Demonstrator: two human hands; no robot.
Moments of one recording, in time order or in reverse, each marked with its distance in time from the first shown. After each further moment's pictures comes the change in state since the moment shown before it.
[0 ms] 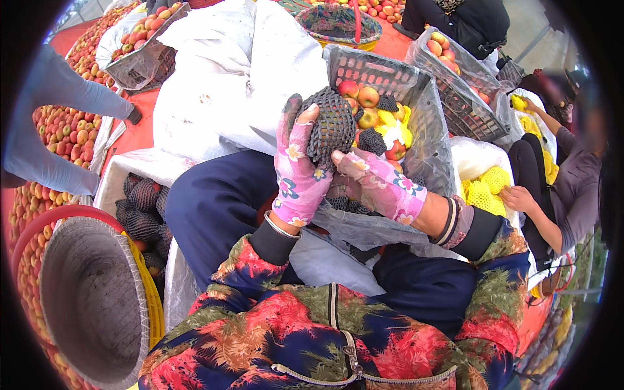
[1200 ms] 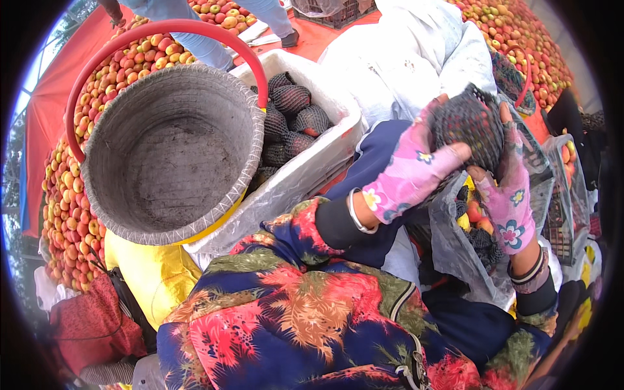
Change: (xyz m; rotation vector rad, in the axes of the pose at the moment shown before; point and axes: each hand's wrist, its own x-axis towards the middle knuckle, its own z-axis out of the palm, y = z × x) left_hand 0.003 0.057 -0.115 -0.811 0.113 -0.560; right_hand 0.021 -0.035 0.082 -1.109 -0.037 -0.936
